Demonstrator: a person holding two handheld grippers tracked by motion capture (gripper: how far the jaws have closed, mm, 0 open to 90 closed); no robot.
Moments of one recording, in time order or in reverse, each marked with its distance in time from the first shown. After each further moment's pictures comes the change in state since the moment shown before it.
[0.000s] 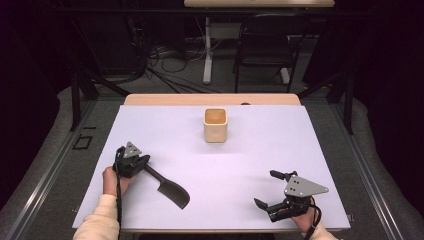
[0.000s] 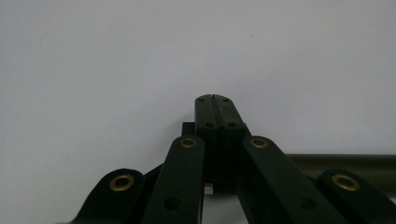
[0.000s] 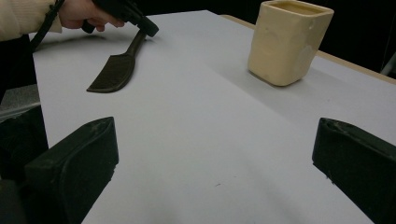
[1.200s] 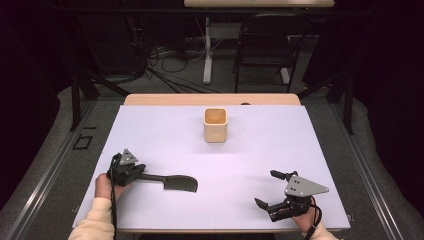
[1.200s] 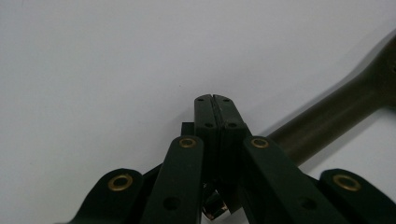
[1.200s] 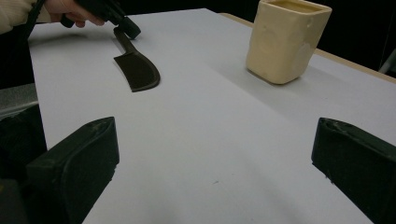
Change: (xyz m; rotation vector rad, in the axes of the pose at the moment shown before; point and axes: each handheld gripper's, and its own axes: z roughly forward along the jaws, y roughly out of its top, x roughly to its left) left arm -0.008 -0.013 -0.022 0.091 -0.028 0.047; right arm -0.001 0.000 -0.001 0.004 -0.004 -0.001
